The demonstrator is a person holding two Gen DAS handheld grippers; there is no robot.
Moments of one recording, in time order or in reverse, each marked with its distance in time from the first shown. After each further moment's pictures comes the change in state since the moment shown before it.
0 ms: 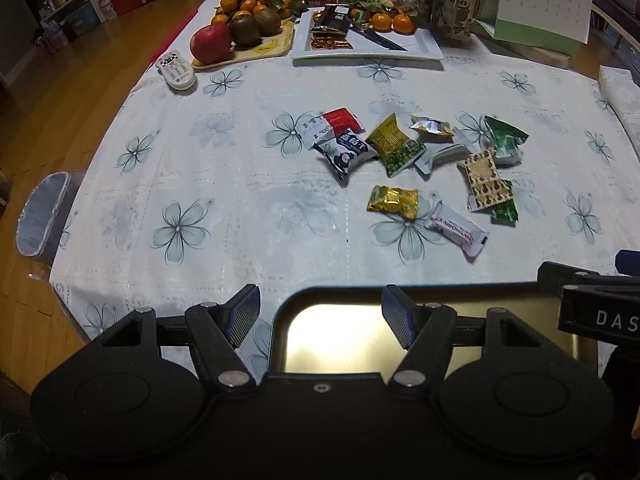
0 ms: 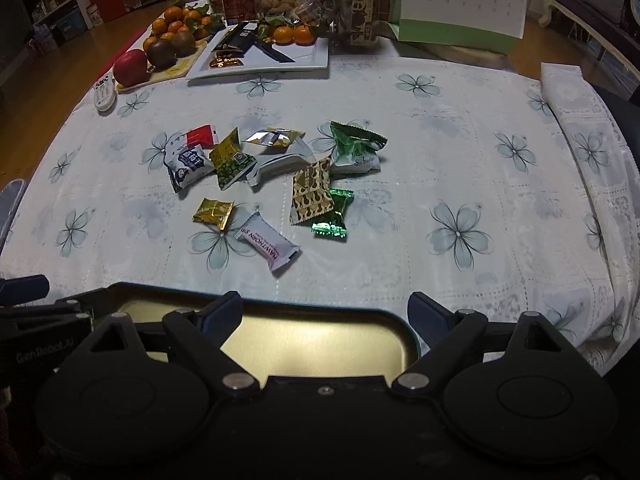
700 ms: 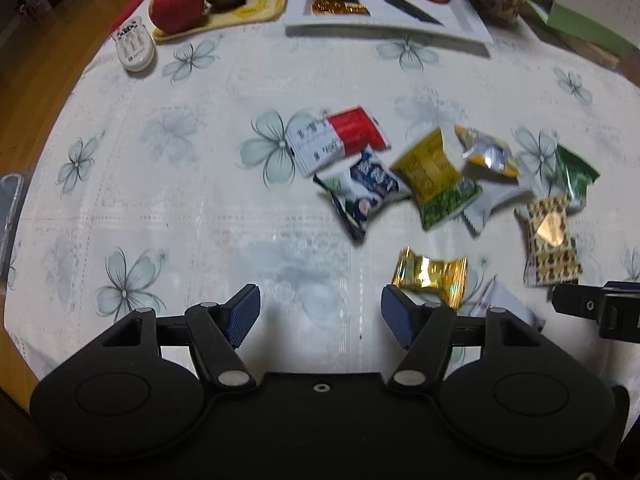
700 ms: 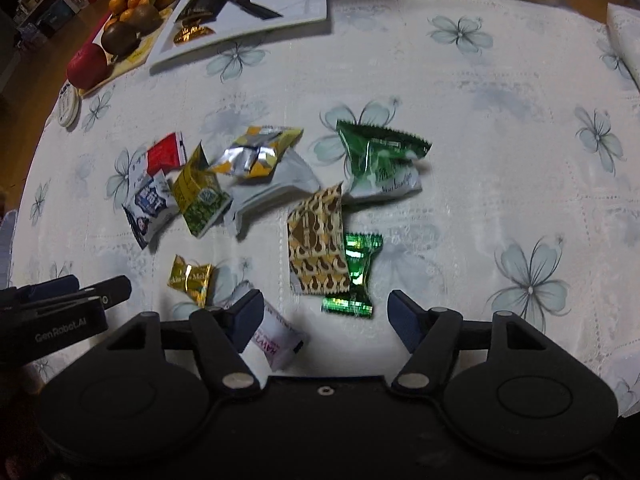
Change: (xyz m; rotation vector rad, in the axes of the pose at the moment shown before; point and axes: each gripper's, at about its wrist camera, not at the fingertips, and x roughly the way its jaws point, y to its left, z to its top) left arm 0.104 0.007 0.062 -0.013 0.158 -0.032; right arm 0.109 -0.019 0.075 0.121 0.242 0.125
